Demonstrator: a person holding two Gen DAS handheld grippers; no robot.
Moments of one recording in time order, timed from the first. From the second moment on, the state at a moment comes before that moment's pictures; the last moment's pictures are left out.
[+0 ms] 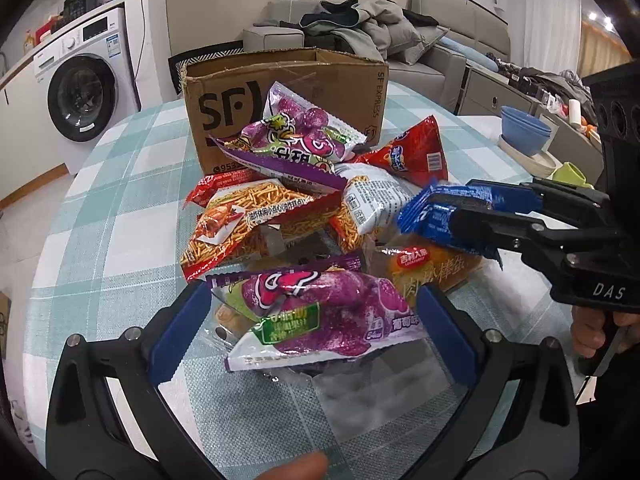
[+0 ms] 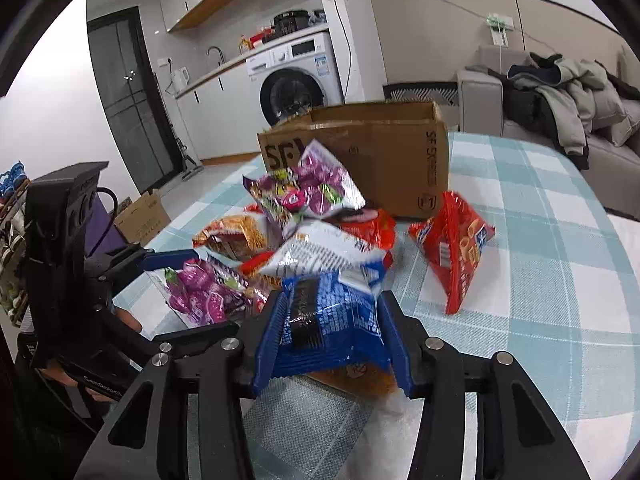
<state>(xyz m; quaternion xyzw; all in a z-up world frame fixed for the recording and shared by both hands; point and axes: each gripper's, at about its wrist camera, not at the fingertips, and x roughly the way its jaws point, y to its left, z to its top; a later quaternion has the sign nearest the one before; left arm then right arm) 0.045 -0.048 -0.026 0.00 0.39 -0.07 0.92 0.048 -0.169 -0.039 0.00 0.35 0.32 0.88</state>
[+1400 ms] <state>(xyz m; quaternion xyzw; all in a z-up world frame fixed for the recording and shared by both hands) -0.023 -0.011 0.015 -0.07 0.29 -0.10 0.95 0.028 -0.184 -0.004 0.01 0.28 0.32 0.91</state>
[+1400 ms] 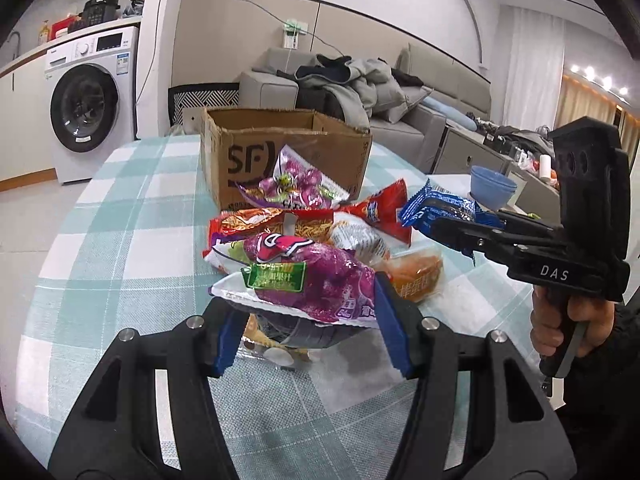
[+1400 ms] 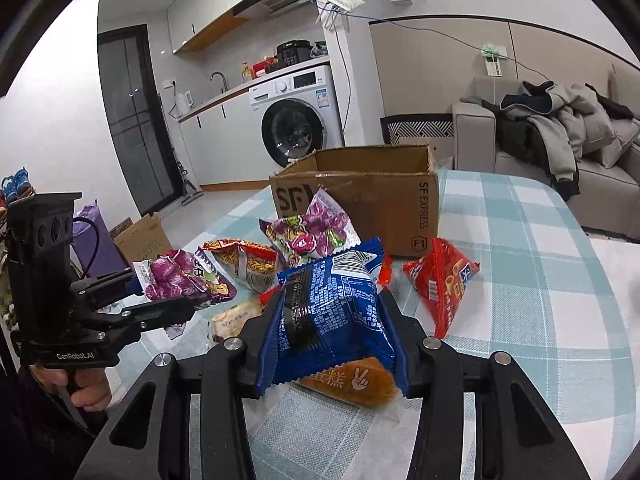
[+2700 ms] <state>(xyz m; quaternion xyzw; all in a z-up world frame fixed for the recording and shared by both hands) 0.047 0.013 0.130 -0.08 0.25 -0.06 0.96 0.094 -0.194 0.095 0.02 0.26 0.26 0.93</state>
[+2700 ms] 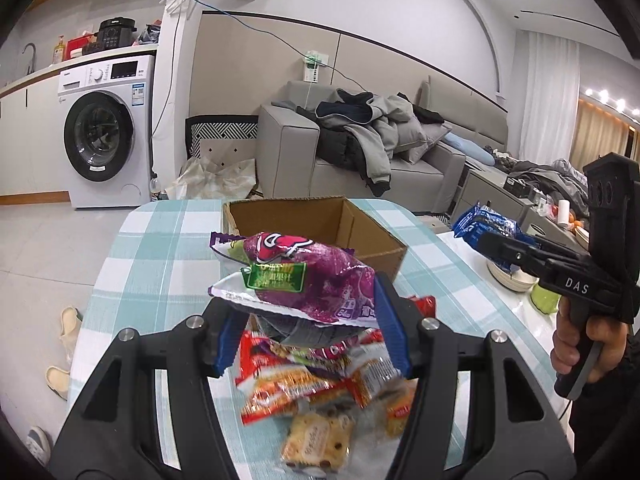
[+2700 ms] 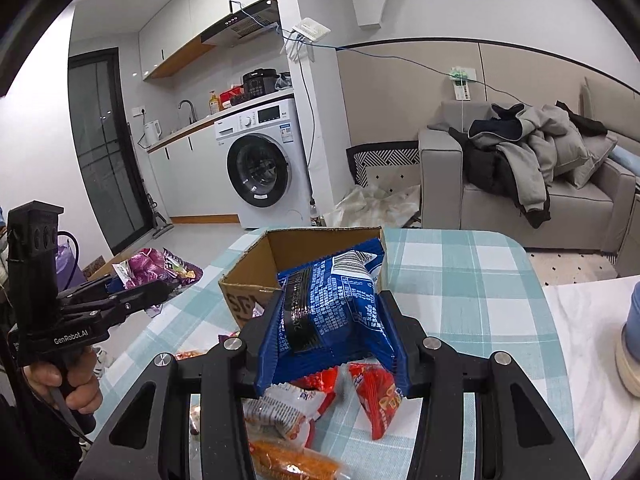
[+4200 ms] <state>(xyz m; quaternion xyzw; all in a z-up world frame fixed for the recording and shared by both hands) 0.235 0.030 0.080 -0.06 0.32 -0.06 0.94 0.228 -0.140 0.043 0.01 0.32 0.28 0.91</state>
